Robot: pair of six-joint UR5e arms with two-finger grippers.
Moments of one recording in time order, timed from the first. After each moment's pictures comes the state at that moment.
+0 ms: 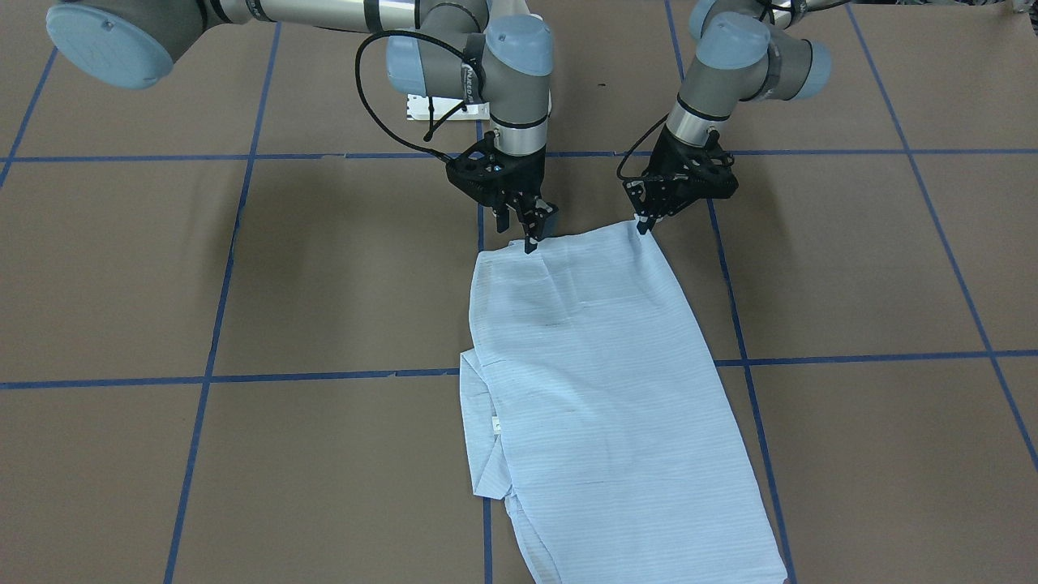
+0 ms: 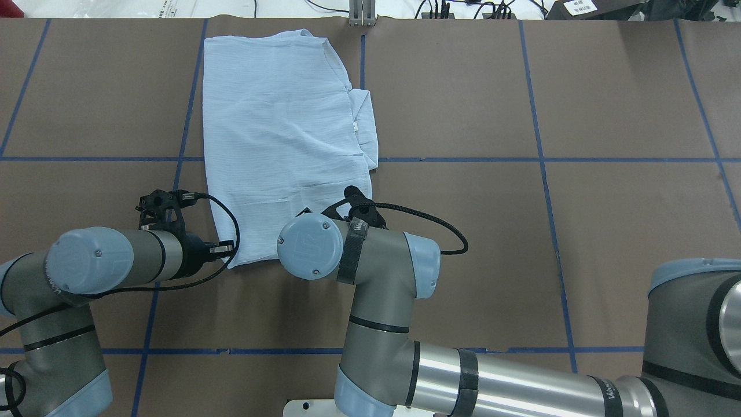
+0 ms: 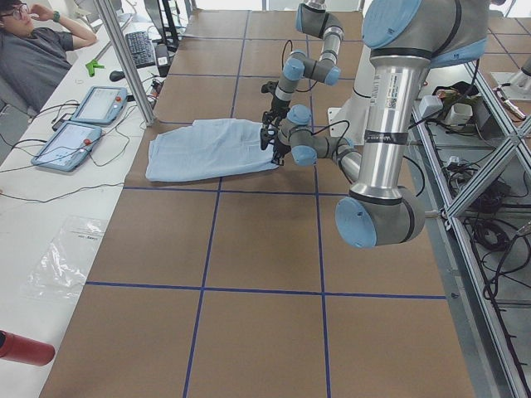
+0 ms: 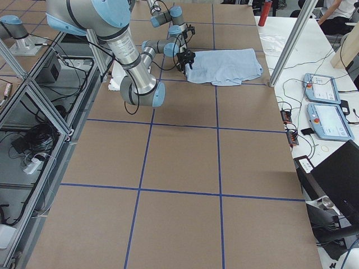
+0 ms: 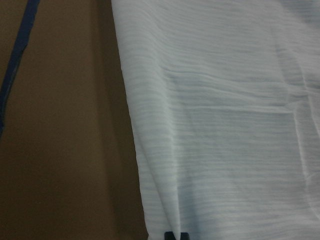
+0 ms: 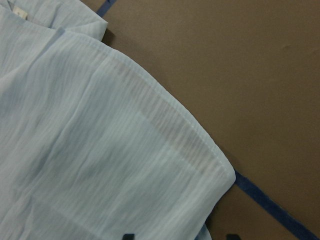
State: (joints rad) left arm -0.44 -1.72 -1.88 -2.13 -1.64 -1.42; right arm 0.30 -0.67 1.43 -1.53 1.50 2.24
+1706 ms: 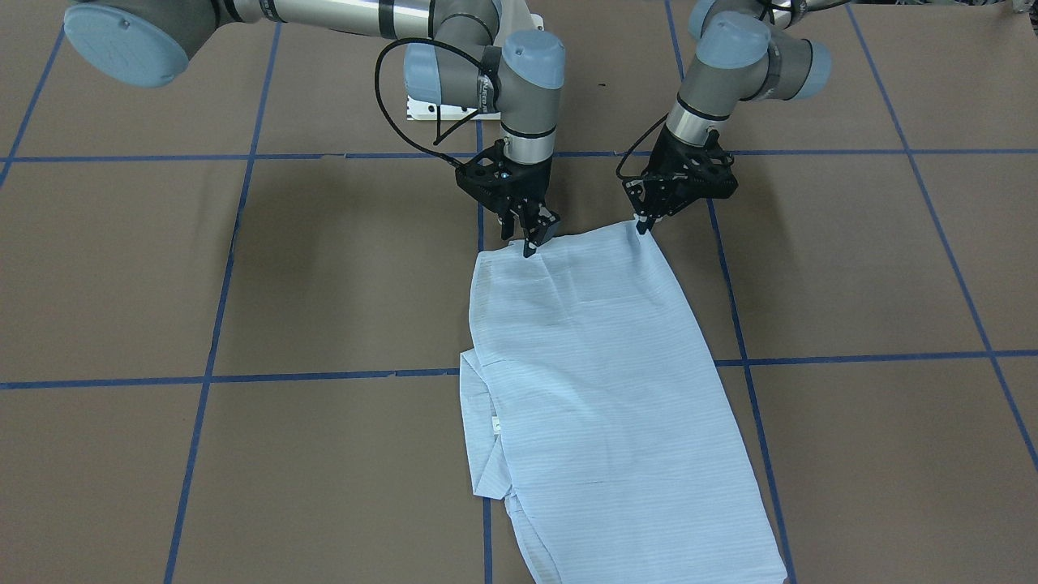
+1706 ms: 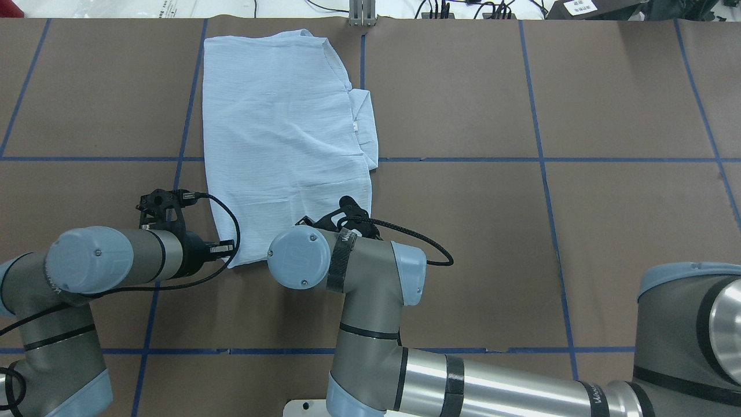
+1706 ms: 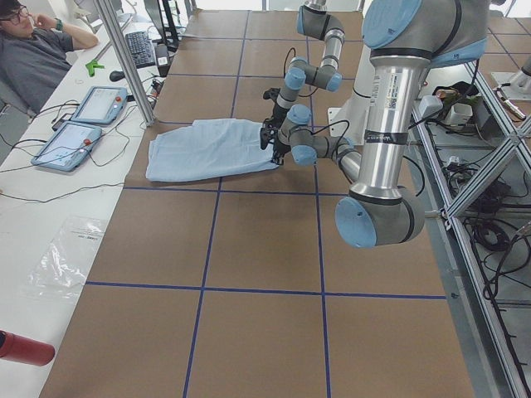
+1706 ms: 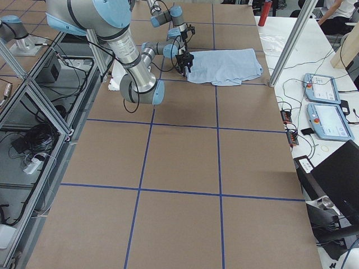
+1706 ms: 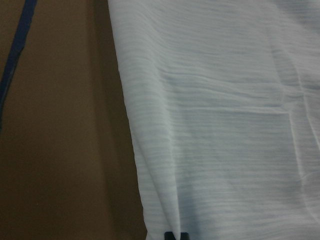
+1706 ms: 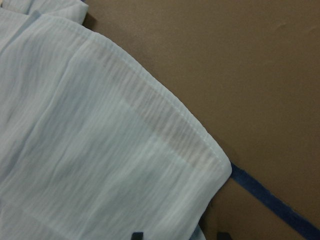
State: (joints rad) left arm -0.44 -1.72 -1.88 -2.13 -1.64 -1.42; right arm 0.28 -0.65 1.37 -1.52 1.47 2.27
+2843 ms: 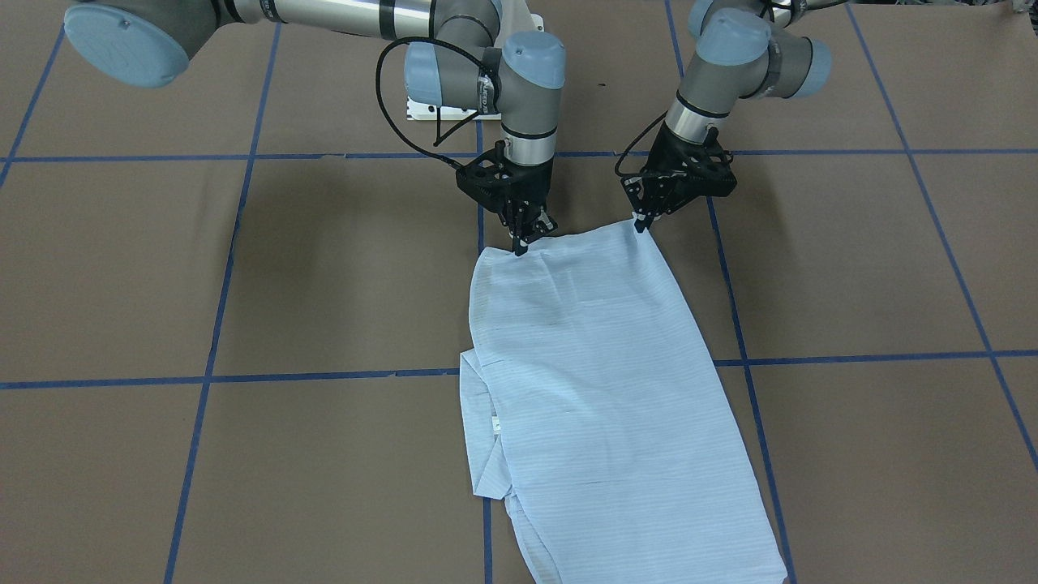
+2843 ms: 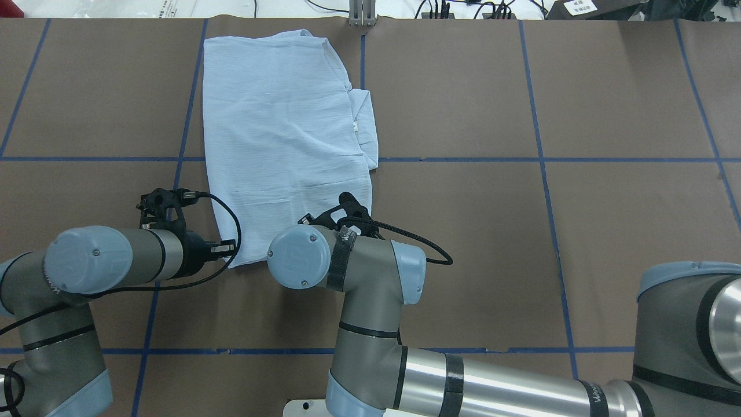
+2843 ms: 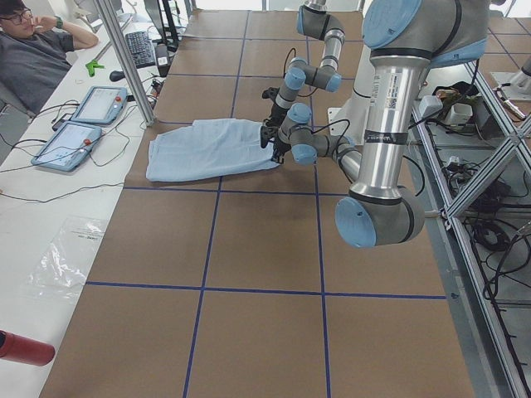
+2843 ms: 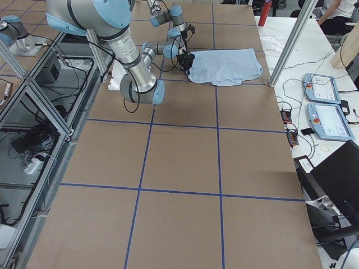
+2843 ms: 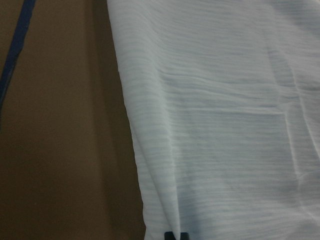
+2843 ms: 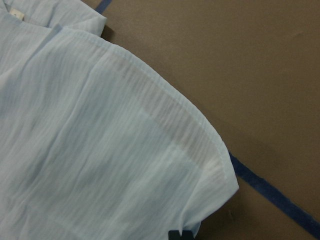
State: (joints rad) left arm -0.44 -1.72 -1.91 -2.12 -1.64 -1.42; right arm 0.29 -0.65 1.38 -1.50 1.42 2.26
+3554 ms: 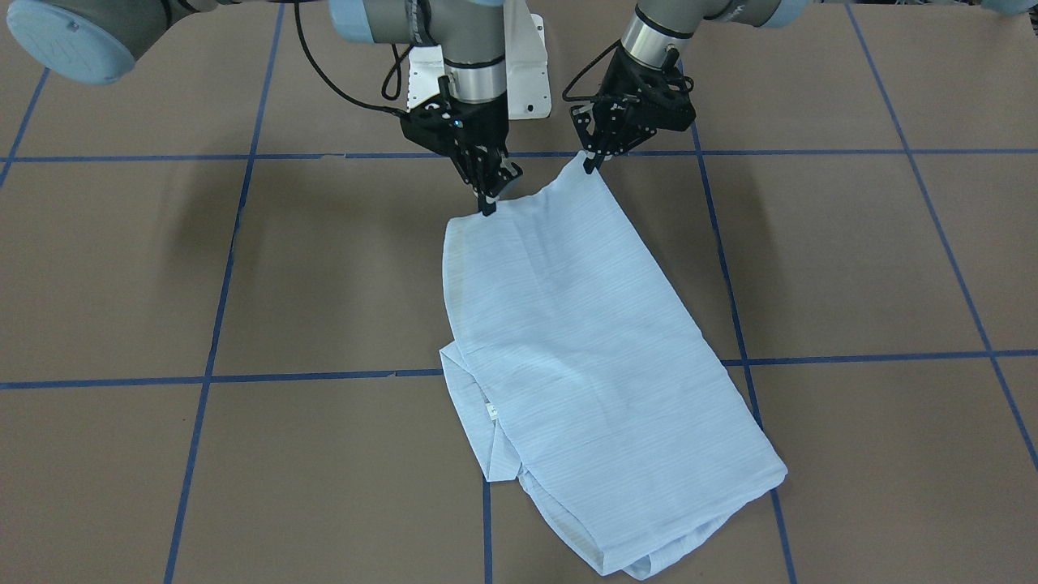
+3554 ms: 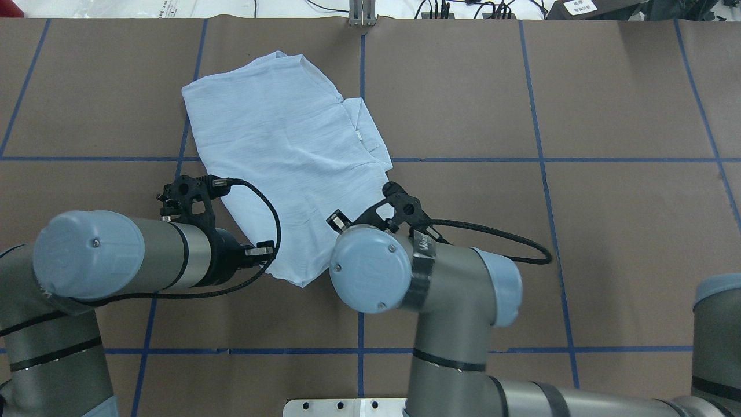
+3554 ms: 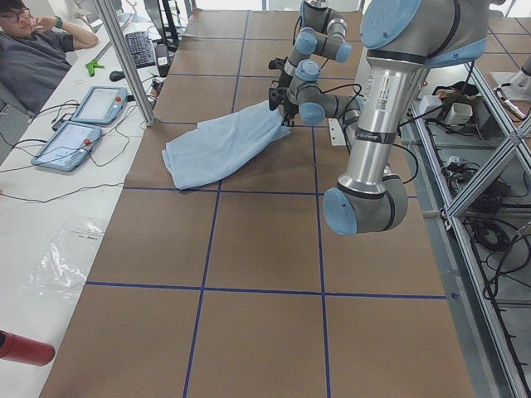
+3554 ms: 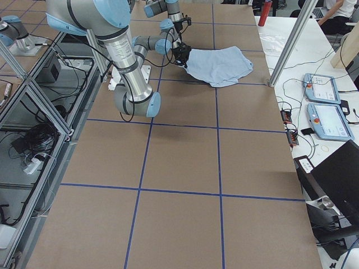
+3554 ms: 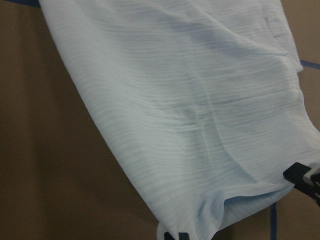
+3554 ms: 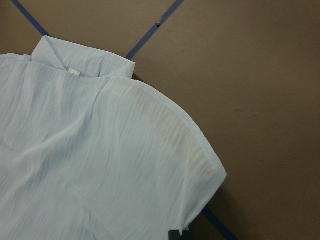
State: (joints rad) left arm -0.39 -1.87 -2.15 -1.81 -1.70 -1.48; right arm 0.26 -0.86 1.90 -1.72 1.39 2.19
